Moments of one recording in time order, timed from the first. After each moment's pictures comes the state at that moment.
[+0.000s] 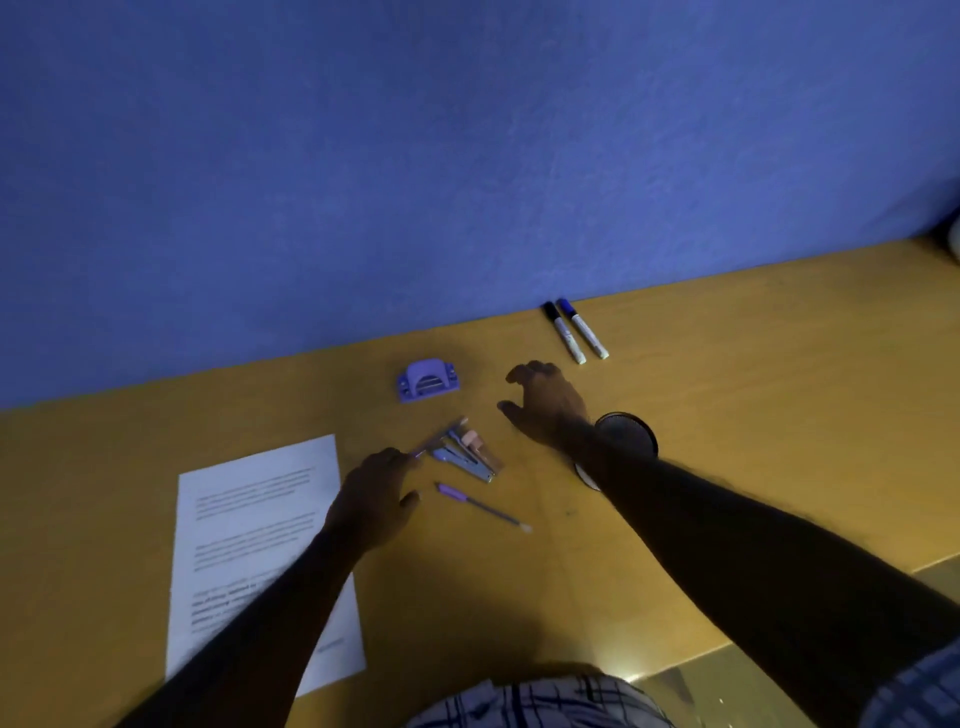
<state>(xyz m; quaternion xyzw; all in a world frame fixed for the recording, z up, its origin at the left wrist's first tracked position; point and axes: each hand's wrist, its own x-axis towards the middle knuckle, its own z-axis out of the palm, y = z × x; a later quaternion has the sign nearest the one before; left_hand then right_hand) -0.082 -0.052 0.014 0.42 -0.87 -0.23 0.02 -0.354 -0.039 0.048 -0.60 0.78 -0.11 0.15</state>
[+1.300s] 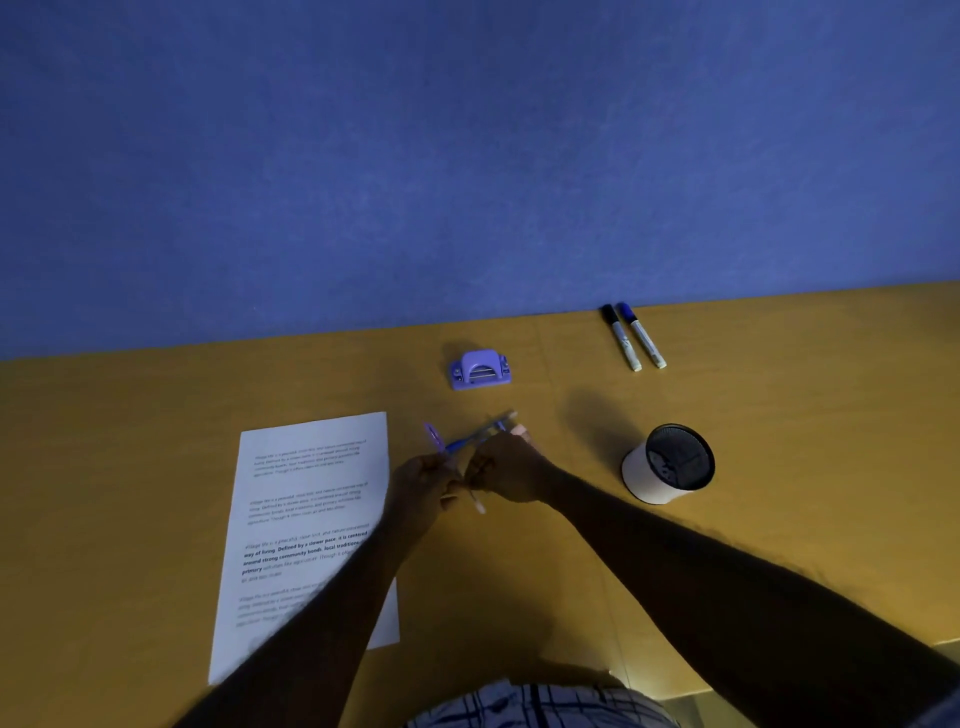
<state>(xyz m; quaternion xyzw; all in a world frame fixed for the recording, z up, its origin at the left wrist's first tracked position) -0.078 -0.022 0.007 0.56 -0.48 -0.63 0.25 -0.251 -0.025 0.018 -0.67 0.63 -0.07 0.37</state>
